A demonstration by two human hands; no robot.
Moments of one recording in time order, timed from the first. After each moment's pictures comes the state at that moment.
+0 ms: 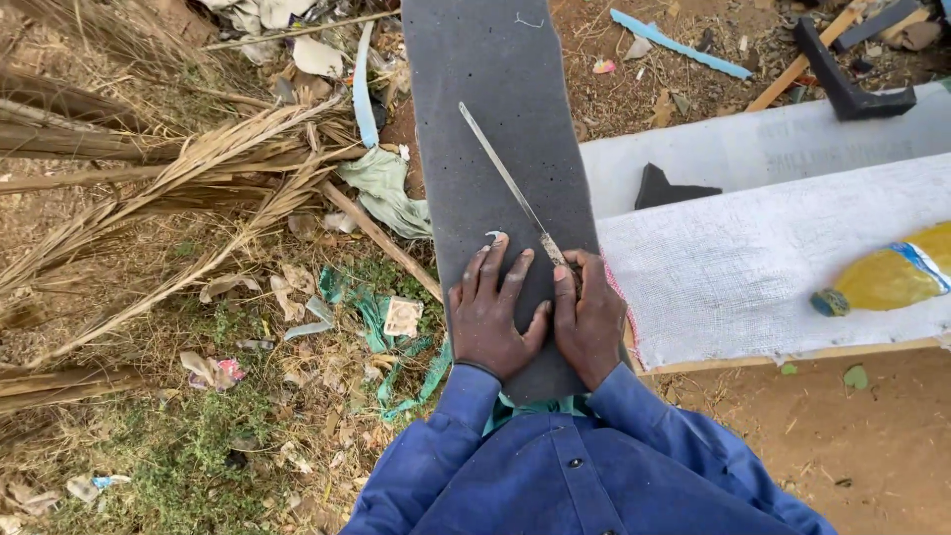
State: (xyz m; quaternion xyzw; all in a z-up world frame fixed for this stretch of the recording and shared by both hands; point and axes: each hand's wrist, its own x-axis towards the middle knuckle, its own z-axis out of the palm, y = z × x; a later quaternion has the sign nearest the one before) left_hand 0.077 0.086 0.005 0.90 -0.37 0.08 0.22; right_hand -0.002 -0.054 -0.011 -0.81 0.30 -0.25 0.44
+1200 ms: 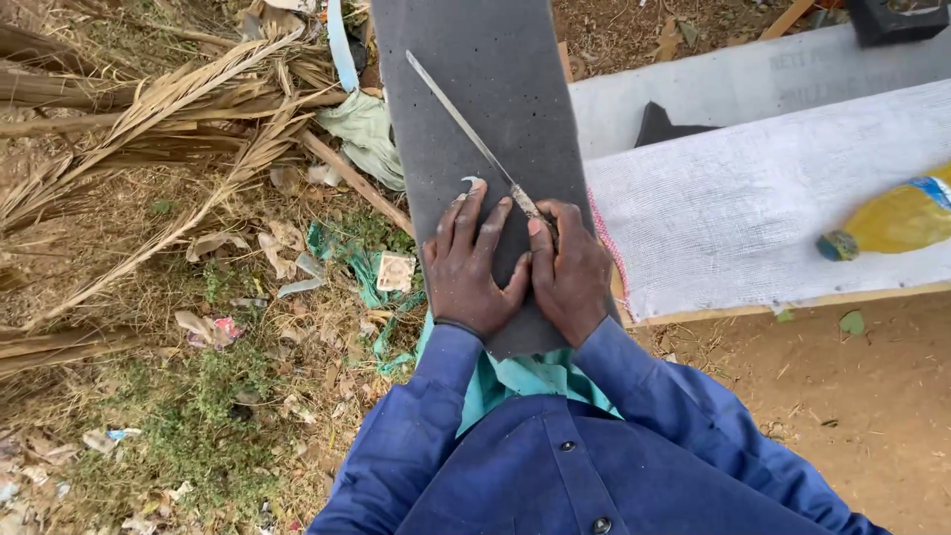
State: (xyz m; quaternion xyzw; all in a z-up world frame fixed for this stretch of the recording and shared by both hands) left_hand 0.074 0.086 0.004 0.91 -0.35 0.08 0.21; right_hand -0.005 -0.053 -0.003 -0.84 0.25 -0.24 0.41
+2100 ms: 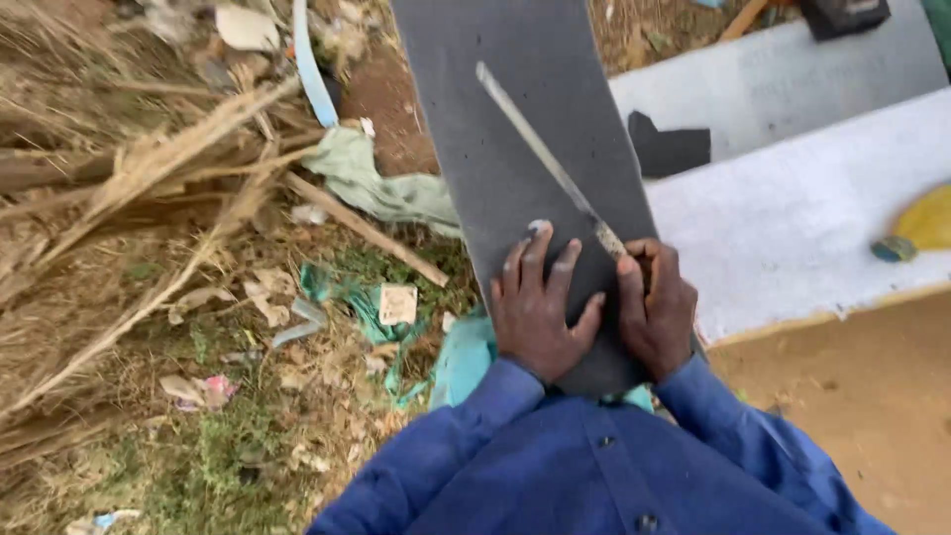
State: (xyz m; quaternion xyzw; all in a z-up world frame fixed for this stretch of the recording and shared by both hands) left_hand 0.103 0.101 0.005 0.87 -0.39 0.02 0.30; right_hand -0.012 -0.038 -0.017 -0.83 0.36 -0.21 0.36
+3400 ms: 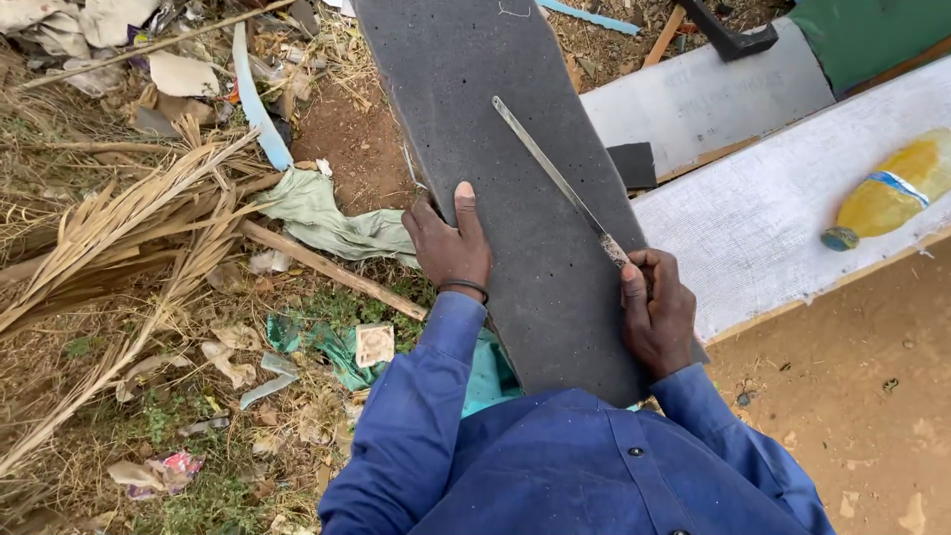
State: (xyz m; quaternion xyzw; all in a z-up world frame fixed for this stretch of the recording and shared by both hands) left_hand 0.276 0.076 -0.082 0.87 -0.11 -0.02 0.49; right_hand 0.011 -0.033 -0.015 -0.83 0.35 -0.28 0.34
